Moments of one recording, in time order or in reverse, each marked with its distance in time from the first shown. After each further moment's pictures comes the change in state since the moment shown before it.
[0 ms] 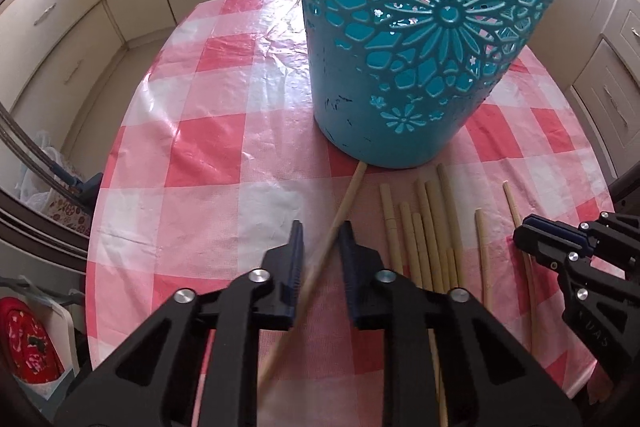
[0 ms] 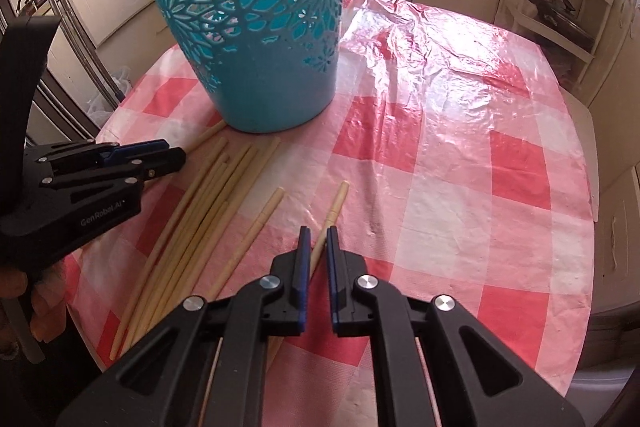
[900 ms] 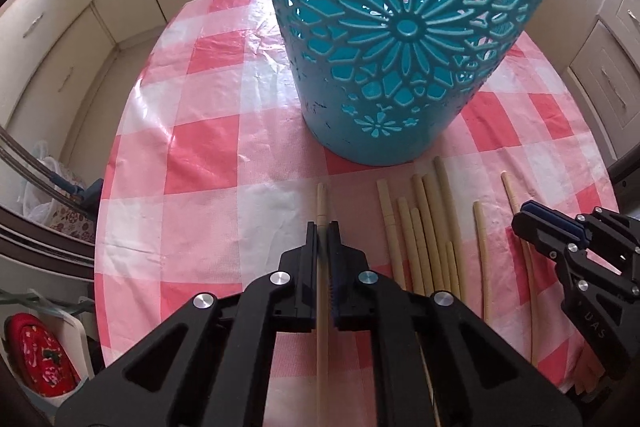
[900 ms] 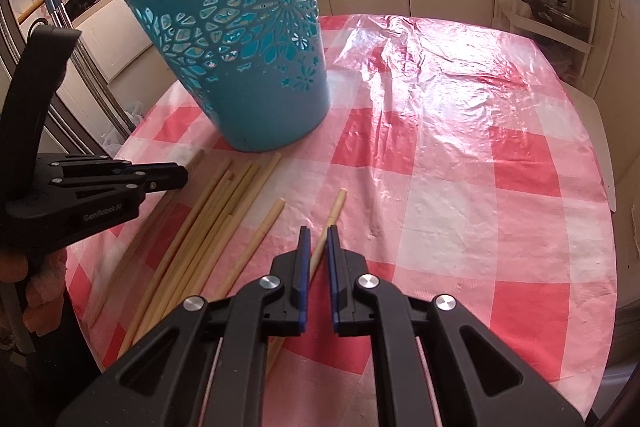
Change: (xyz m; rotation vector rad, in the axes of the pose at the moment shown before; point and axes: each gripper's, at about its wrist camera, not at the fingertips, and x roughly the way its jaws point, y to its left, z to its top) left arm -0.005 -0.004 0.004 0.057 0.049 0.016; right arm -0.002 -0.010 -0.018 0.043 -0.120 0.054
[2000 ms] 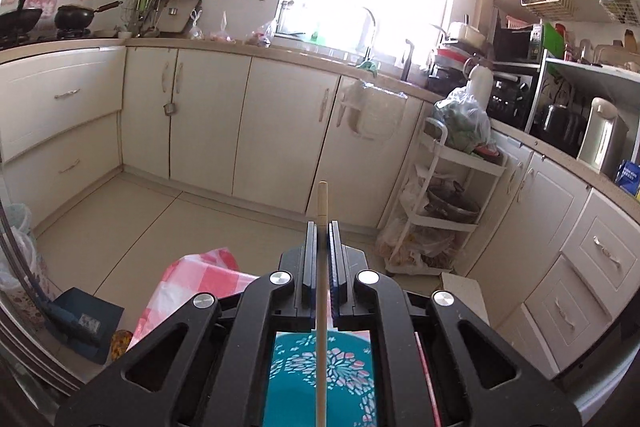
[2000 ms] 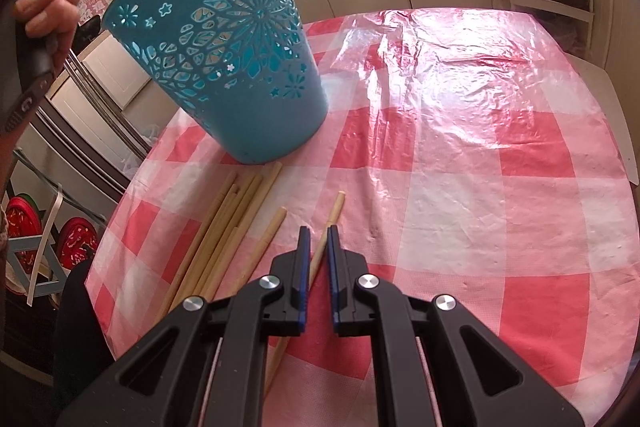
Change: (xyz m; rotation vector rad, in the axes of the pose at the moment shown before) left arm -0.131 0.000 0.161 -0.255 -0.714 -0.082; right arm -0.002 -0.023 0.000 0.097 -0.015 0.115
